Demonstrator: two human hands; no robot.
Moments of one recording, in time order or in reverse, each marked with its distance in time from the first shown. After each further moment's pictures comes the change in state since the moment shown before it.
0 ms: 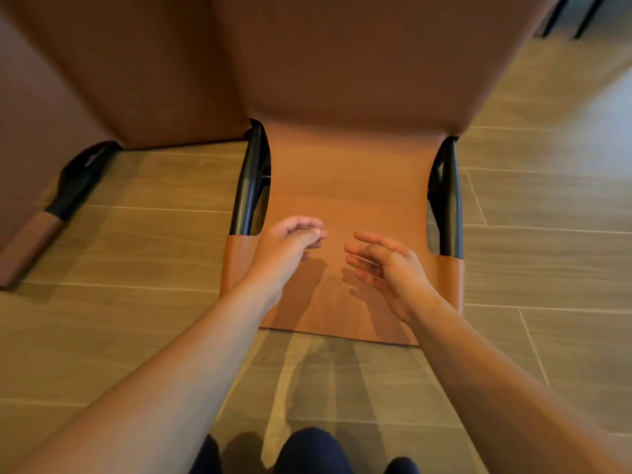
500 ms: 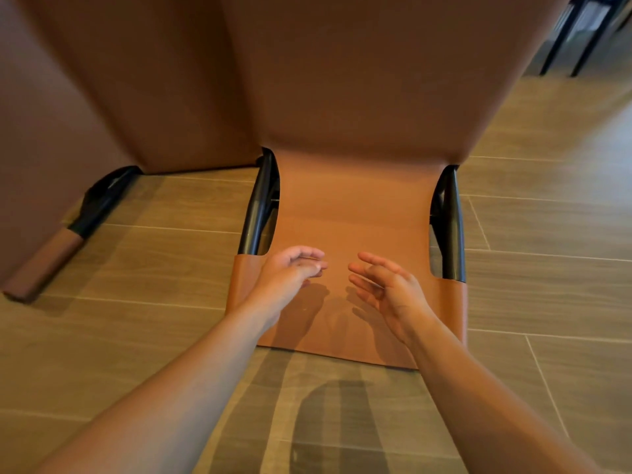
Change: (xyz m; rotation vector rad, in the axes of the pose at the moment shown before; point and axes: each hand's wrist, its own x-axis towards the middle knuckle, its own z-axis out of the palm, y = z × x) left_hand -0.002 -0.015 -0.005 0.044 -0.041 0.002; right_hand 0.004 0.009 -0.004 0.080 -0.040 -0.023
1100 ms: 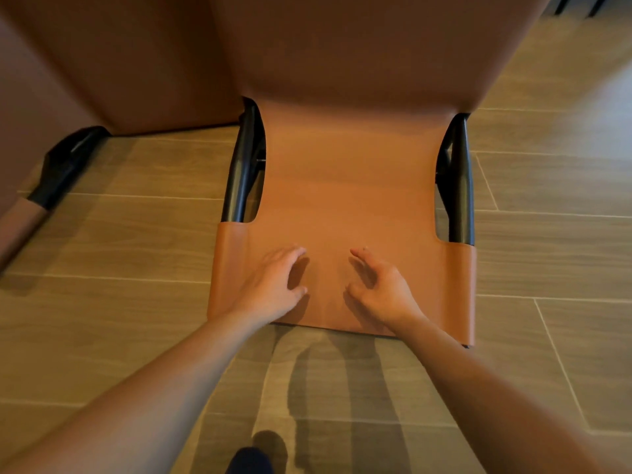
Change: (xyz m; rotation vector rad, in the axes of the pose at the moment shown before) left_hand 0.030 -0.089 -0.010 0.867 -0.161 0.187; right_hand 0.026 0.063 -0.030 -0.941 -0.055 -0.287
